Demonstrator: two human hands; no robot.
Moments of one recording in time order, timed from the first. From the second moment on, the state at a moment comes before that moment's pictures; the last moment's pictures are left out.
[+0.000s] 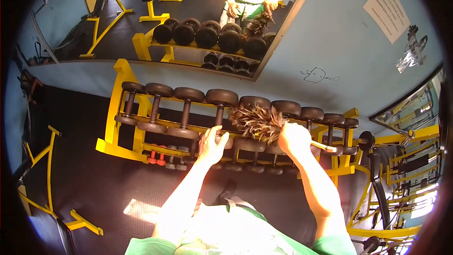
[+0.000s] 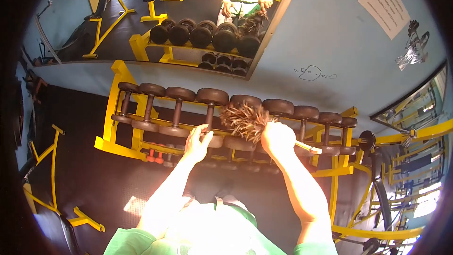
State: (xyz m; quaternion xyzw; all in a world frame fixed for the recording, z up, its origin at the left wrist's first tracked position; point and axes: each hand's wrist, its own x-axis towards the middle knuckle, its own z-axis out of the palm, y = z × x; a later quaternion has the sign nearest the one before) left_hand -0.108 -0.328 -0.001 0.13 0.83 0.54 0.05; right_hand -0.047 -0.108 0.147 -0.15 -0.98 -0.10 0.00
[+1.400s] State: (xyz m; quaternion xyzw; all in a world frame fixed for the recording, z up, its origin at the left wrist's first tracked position) left_hand -0.183 -0.425 -0.004 0.18 0.86 0.48 0.07; right_hand -0.188 -0.213 0.217 -0.20 -0.97 -0.04 -0.13
